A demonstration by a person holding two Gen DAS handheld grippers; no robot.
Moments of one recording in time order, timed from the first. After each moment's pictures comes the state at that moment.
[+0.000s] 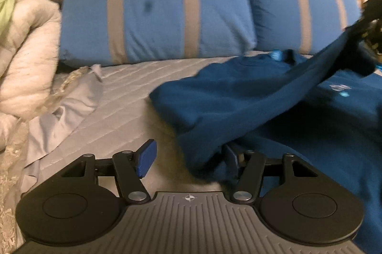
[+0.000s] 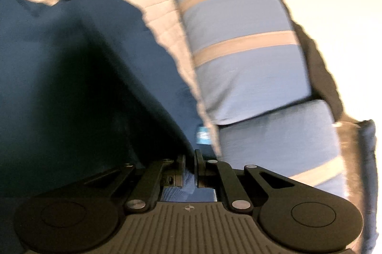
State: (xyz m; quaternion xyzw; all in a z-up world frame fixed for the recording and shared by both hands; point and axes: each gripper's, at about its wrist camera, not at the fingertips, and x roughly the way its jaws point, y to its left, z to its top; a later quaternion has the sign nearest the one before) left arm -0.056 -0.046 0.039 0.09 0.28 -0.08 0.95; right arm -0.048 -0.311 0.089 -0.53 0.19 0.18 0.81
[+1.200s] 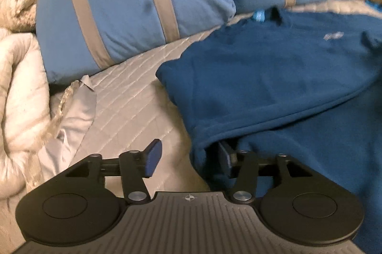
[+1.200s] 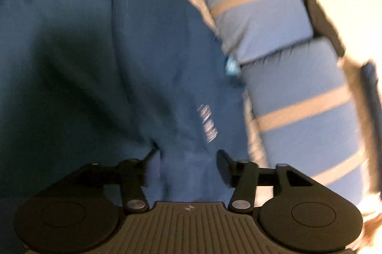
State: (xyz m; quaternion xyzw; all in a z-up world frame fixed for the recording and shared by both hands) left arm -0.067 -0.079 0.054 0.21 0.33 -0.10 0.92; right arm -0.152 -0.391 0.039 -0.48 0.30 0.15 0.81
